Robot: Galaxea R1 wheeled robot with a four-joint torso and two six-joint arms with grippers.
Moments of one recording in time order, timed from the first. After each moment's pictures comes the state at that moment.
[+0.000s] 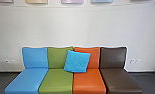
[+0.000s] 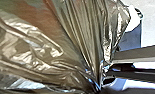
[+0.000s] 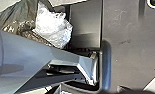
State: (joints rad) left arm 1.45 2.94 -2.58 -0.25 0.21 0.21; right arm -1.51 2.91 -2.42 -0.06 -0.11 0.13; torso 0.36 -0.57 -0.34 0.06
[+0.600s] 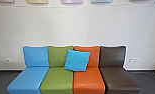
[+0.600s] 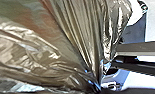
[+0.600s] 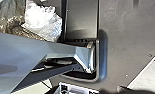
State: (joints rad) left arm 1.45 2.96 -2.63 -0.25 0.20 0.21; right arm -1.51 2.95 -2.50 -0.06 -0.11 0.13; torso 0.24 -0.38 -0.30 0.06
